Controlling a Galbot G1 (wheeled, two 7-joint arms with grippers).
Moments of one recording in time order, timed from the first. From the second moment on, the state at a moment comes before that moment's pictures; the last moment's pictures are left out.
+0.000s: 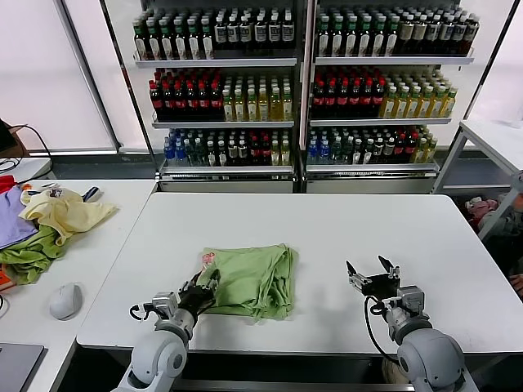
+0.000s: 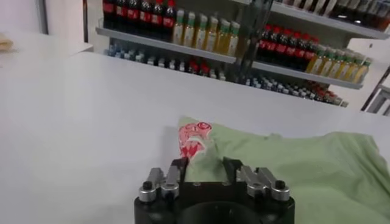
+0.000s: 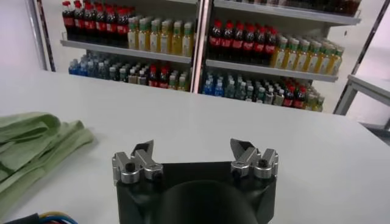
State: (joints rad) left arm 1.19 -1.27 -0.31 -1.83 -0.61 0.44 -0.25; right arm -1.28 1.14 0.50 2.01 0.33 -0.50 0.06
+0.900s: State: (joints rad) left arm 1.21 -1.23 -0.56 -1.89 -1.15 0.50 -0.27; right arm -1.27 1.14 0.50 2.01 0.34 -0.49 0.06
